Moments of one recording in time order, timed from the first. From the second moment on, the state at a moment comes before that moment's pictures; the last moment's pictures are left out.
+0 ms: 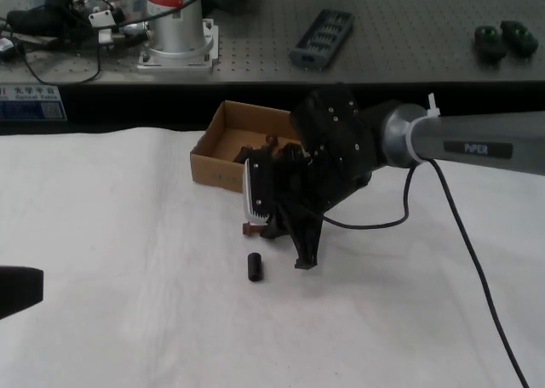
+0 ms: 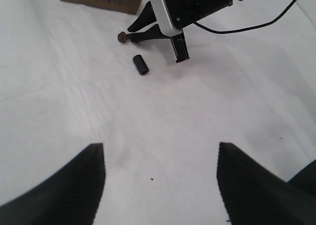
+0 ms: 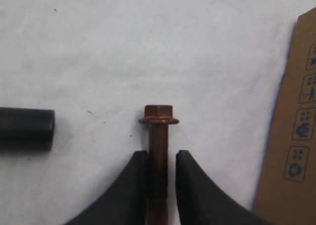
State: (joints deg) left arm 2.9 36.2 -40.4 45.6 38.3 5.0; right arm 37.5 126.4 -89.3 29.3 -13.8 -64.0
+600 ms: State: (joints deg) left arm 2.9 36.2 -40.4 45.7 38.3 4.3; right arm 40.4 124.0 -89.4 34.6 -11.6 -63.3
